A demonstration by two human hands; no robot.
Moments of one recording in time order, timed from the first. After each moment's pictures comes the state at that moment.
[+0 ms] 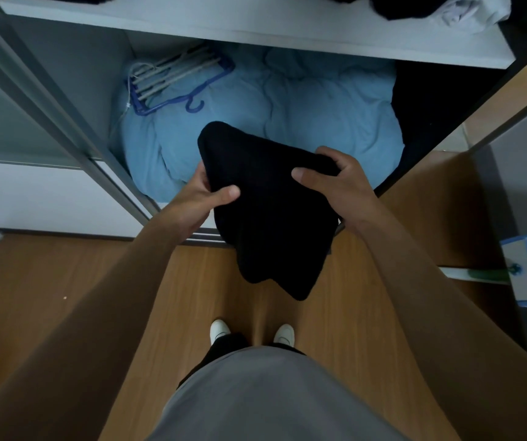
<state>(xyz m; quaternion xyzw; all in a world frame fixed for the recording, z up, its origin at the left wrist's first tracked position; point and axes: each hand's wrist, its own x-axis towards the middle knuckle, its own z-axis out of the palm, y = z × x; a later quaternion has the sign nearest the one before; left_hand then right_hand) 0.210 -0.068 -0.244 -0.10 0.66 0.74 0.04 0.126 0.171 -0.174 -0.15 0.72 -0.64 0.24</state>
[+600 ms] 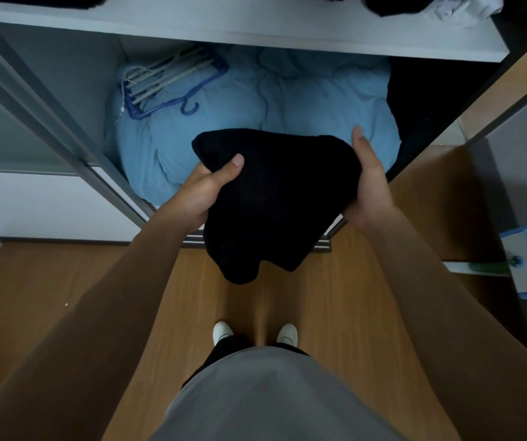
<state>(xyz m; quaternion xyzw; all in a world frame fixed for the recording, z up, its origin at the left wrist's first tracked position) 0.189 -0.054 -0.224 -0.16 0.59 0.79 0.05 0.110 0.190 -0.185 0.05 0.54 -0.78 0.30</state>
